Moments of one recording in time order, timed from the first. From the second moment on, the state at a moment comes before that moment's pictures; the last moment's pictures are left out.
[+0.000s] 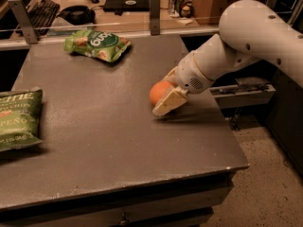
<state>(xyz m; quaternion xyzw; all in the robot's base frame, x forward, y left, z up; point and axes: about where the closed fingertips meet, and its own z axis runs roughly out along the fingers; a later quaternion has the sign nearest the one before) 0.546 -0.036 0.848 -0.61 0.72 0.19 0.28</state>
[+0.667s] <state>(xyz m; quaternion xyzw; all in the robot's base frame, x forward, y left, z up) 0.551 -0.046 0.897 -0.60 0.70 0.19 0.32</state>
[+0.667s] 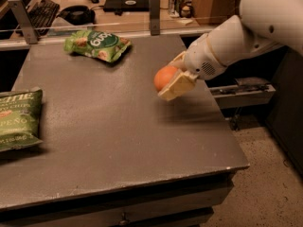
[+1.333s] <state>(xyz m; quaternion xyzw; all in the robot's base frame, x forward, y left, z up) 0.551 -0.045 0.897 -0.61 0.70 0.19 0.32</state>
